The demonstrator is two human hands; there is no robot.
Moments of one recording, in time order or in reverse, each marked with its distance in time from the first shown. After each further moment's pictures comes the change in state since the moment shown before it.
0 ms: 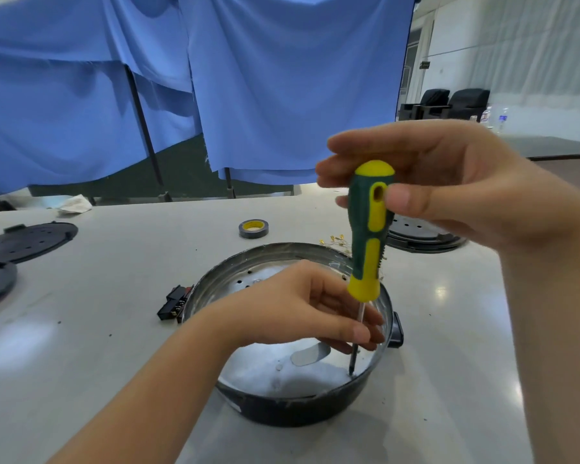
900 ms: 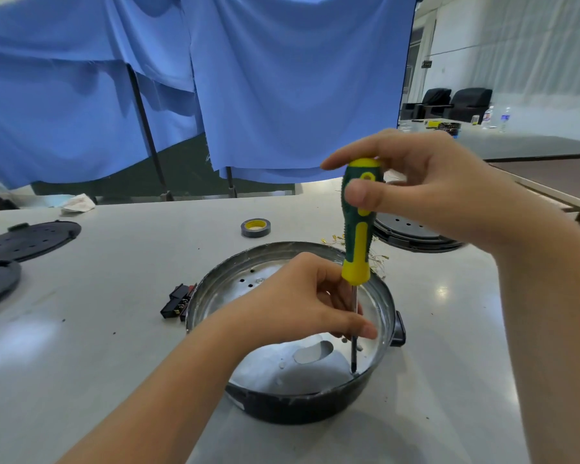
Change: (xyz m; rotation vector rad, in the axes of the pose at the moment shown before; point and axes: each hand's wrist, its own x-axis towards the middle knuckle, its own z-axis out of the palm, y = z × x) left_hand 0.006 -0.002 0.004 0.244 0.230 0.055; right_hand 0.012 0.003 0.007 -0.466 0.240 0.159
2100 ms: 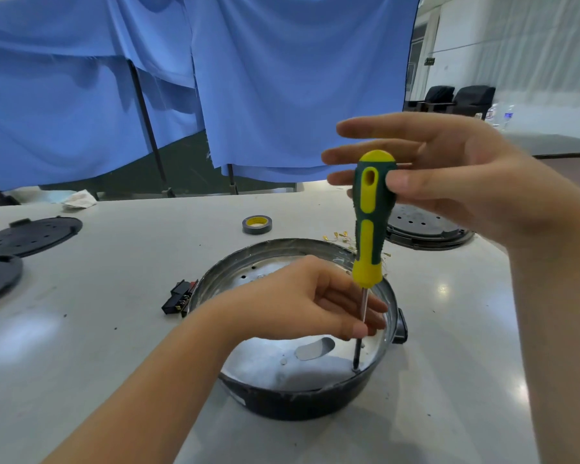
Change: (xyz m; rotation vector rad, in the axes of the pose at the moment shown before) left_hand -0.004 0.001 -0.006 -0.149 -0.205 -0.036; right_hand -0.009 0.000 -0.011 0.454 -0.155 -0.012
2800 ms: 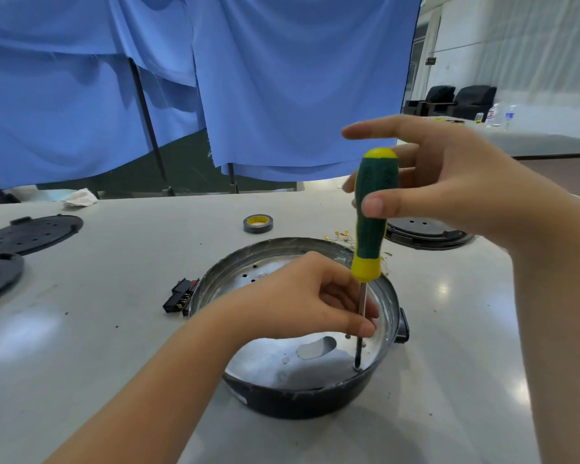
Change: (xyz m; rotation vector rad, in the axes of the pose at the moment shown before) left_hand 0.002 0.003 0.001 0.121 0.084 -0.007; right_hand 0.005 0.004 0.002 -0.269 0.125 0.087
